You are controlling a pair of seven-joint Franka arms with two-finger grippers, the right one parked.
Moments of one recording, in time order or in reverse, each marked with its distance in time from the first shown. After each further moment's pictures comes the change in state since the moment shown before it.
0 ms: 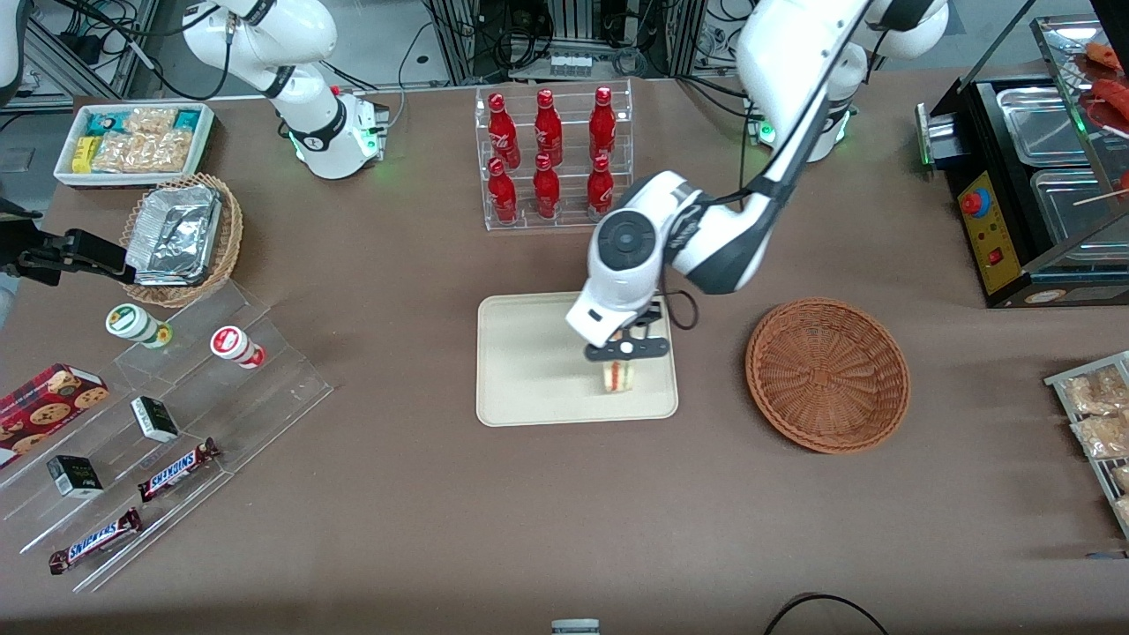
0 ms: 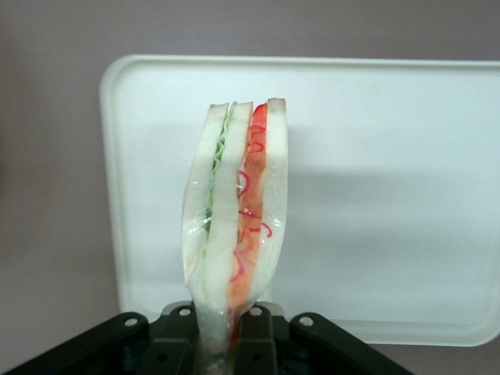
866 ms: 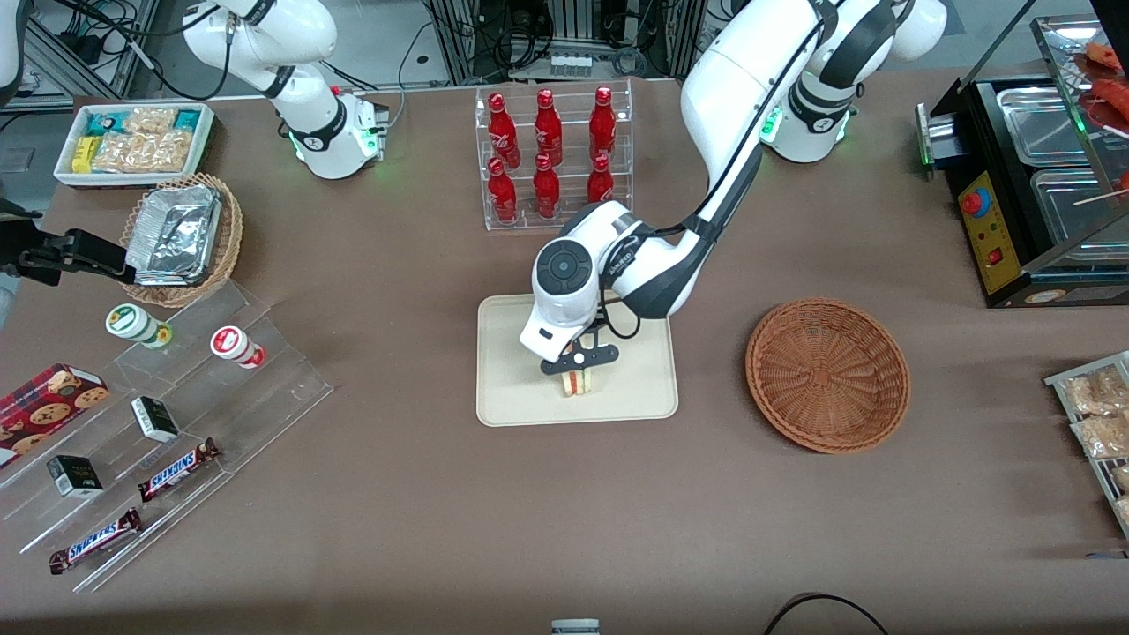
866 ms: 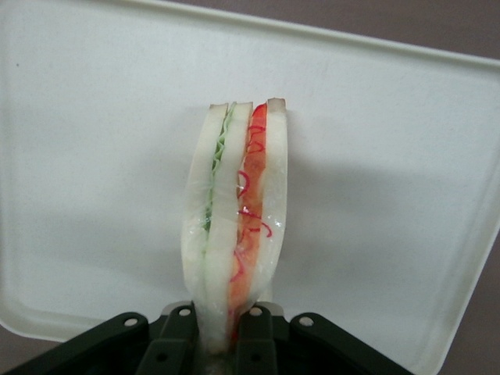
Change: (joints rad) arm -0.058 0.202 0.001 0.213 -0.043 -0.029 -0.162
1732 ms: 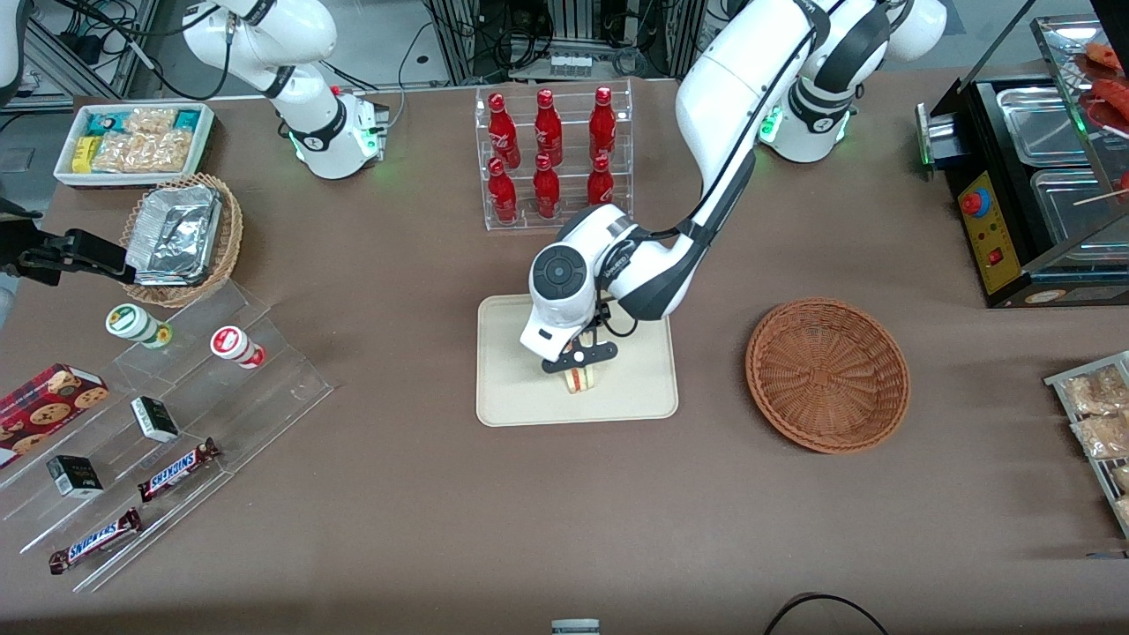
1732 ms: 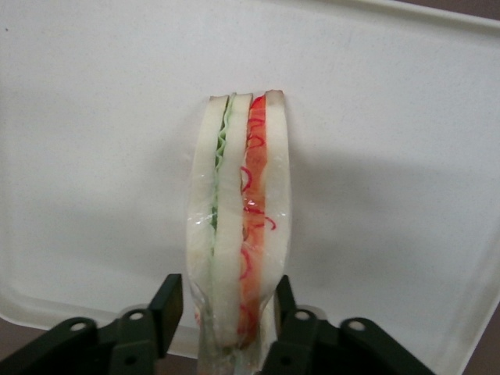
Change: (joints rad) arm -0.010 0.019 0.000 0.008 -0.003 -0.009 -0.029
